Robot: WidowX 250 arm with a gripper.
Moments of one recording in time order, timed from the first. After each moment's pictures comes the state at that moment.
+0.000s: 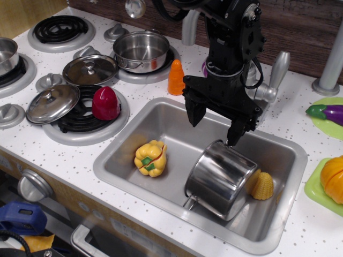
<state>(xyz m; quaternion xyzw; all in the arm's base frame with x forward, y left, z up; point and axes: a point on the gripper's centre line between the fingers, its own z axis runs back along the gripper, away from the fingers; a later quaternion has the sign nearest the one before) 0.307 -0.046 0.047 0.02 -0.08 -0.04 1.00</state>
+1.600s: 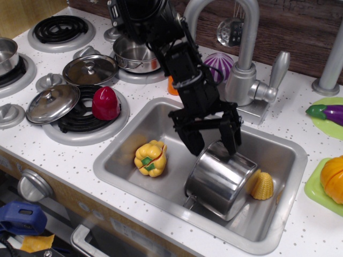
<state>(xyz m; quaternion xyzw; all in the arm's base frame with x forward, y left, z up) 0.300 -0.049 0.005 -0.25 0.02 0.05 0.97</state>
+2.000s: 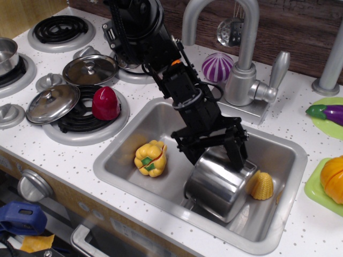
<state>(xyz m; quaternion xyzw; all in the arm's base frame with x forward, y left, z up) 0.286 -0.067 -0.004 -0.28 0.02 0.09 0.96</state>
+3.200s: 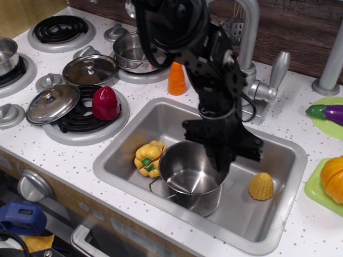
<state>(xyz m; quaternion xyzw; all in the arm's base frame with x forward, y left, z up) 0.290 -0.066 0.008 -0.08 -0.09 0.02 0.99</state>
